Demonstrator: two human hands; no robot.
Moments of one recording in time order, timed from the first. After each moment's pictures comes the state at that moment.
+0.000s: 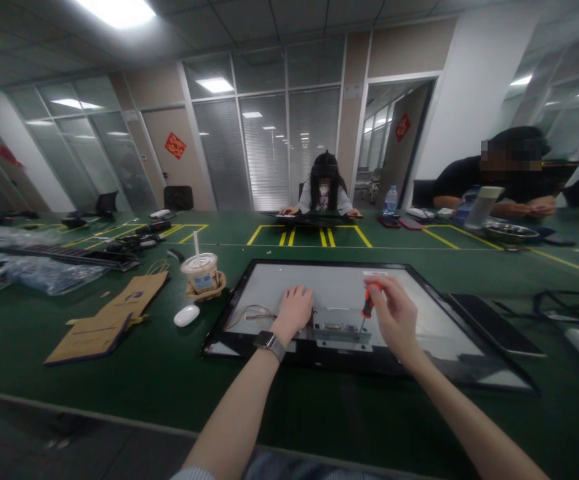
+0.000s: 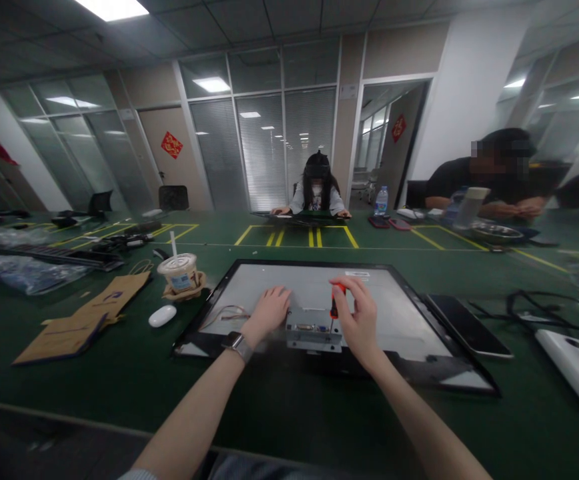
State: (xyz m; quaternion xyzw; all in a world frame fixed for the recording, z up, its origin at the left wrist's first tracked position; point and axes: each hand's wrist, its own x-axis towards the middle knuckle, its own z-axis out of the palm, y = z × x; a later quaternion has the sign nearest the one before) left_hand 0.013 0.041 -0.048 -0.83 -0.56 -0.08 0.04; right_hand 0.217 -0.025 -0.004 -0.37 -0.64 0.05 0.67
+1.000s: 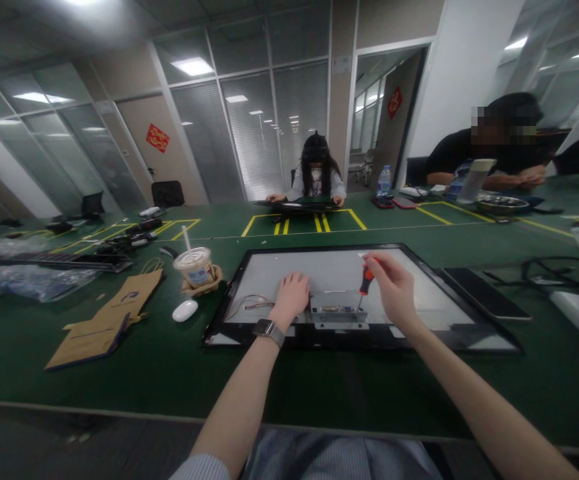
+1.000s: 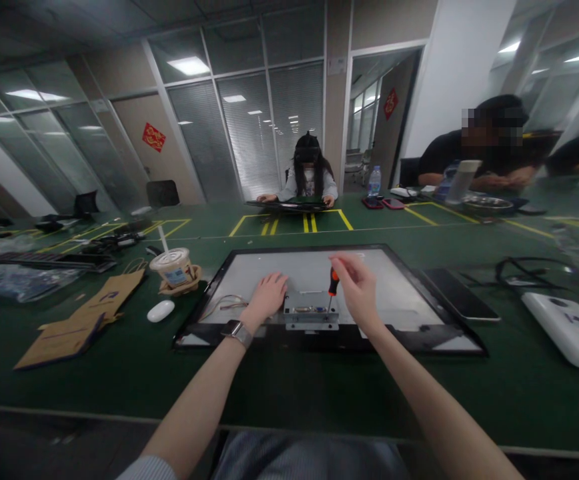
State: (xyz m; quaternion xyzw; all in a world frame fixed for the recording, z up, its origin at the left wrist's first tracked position) left_hand 0.011 0.042 -0.049 -0.83 -0.56 -0.08 0.04; right_hand 0.228 -0.010 -0.009 -0.39 -0.56 0.18 0.71
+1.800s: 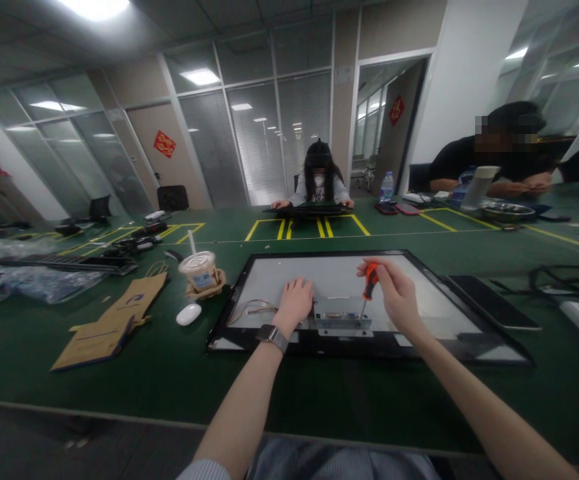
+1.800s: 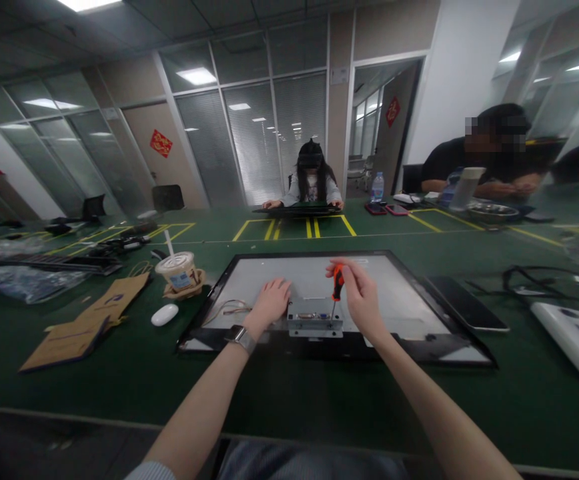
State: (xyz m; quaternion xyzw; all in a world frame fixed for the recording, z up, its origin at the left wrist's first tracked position) left_hand 0.011 0.042 -0.051 -0.83 -0.56 -0.08 0.05; right_hand 0.223 -0.019 0.001 -0.38 -0.59 0.19 0.68
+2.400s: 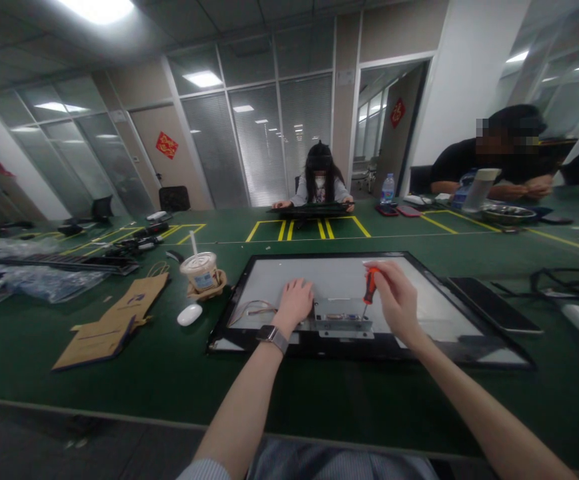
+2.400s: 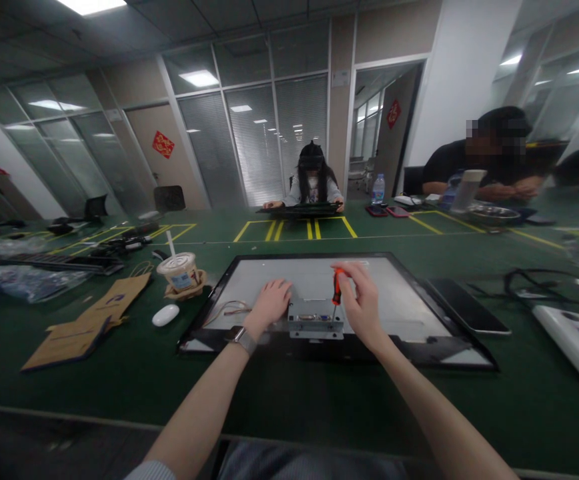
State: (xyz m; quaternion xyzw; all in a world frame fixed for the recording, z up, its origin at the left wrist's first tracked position) left_hand 0.008 0.045 -0.052 -0.82 -0.55 -0.10 0.05; right_hand 0.224 -0.023 -0.001 -0.38 -0.64 0.06 0.66
